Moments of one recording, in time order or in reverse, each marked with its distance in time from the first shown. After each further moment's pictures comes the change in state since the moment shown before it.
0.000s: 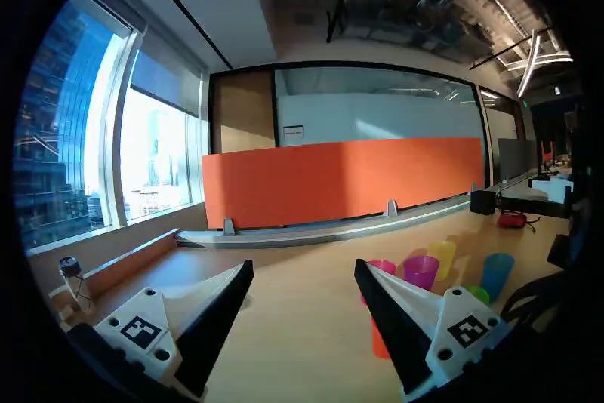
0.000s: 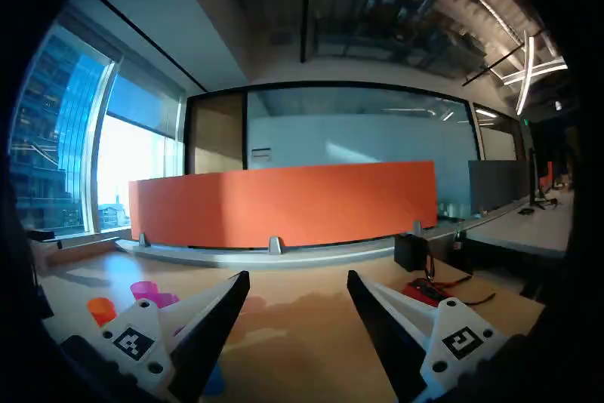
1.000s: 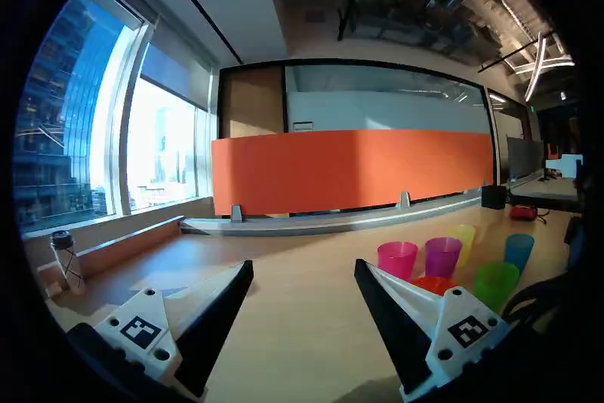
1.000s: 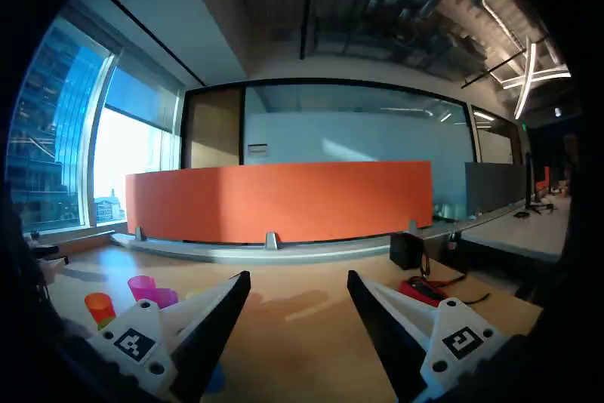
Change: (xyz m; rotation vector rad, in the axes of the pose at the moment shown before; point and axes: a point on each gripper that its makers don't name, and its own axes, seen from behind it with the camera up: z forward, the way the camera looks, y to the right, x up) left arm -0.053 -0.023 0.020 0.037 0.000 -0.028; right arm 0.001 -0.007 -0.003 -0.016 -0.010 -0.025
